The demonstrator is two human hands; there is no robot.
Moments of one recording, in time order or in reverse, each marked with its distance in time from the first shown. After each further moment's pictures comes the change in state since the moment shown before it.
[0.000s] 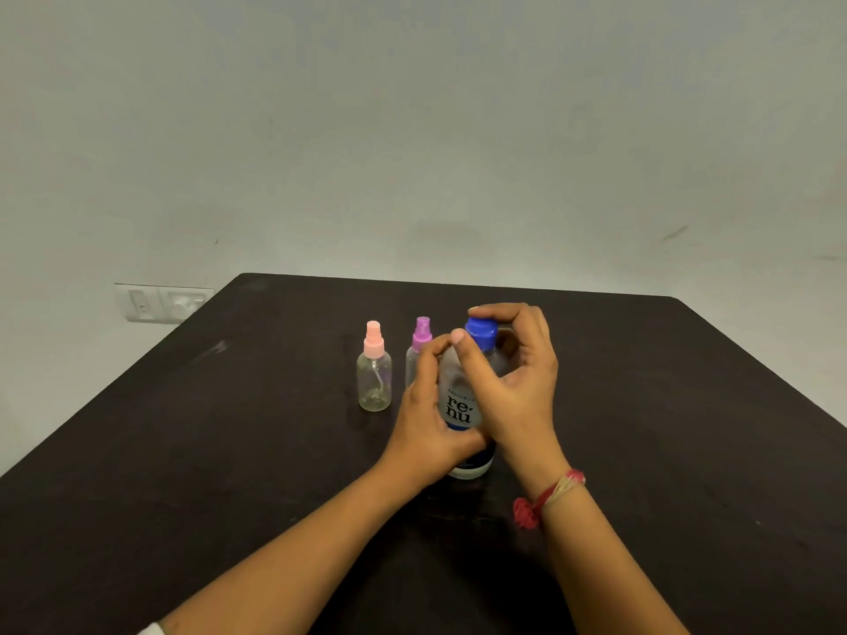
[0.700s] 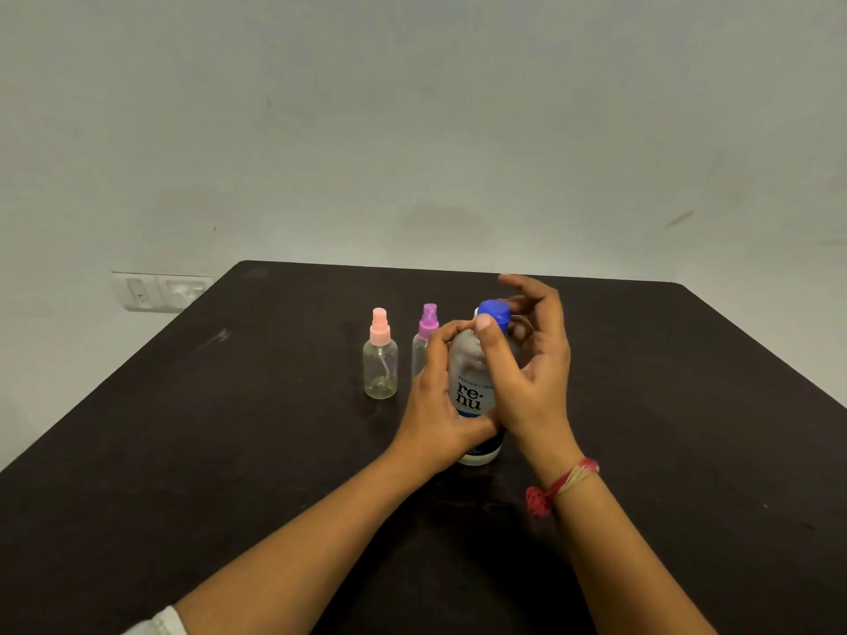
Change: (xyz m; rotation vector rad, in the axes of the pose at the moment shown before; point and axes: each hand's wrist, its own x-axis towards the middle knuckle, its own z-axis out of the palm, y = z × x) left_hand 0.000 0.004 0.000 -0.025 -0.007 0.006; right_hand -0.001 0.000 -0.001 0.068 -0.017 0.025
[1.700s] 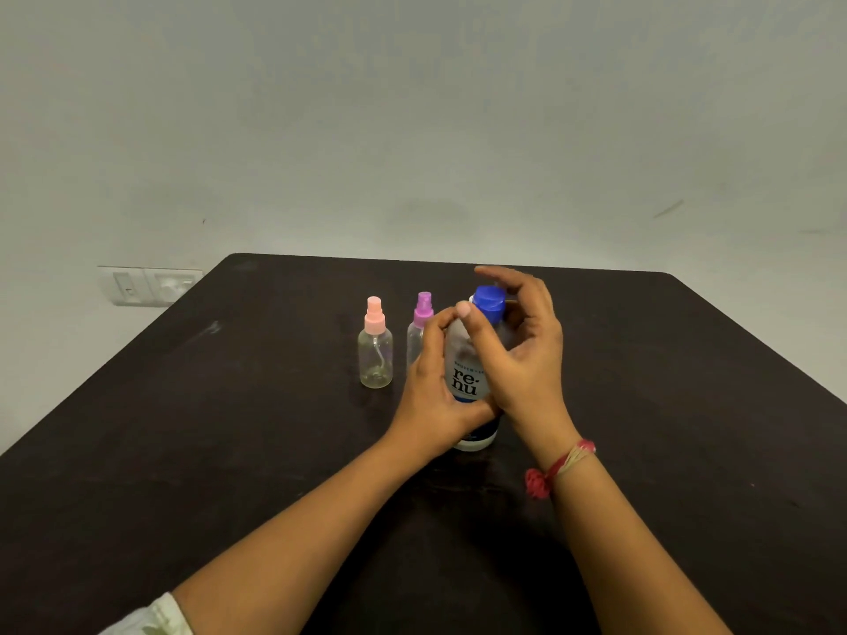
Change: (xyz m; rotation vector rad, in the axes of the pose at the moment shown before) left_hand 0.001 0.001 0.000 0.005 -0.006 0.028; right_hand 0.001 -0.001 -0.001 -0.068 -0.034 -0.009
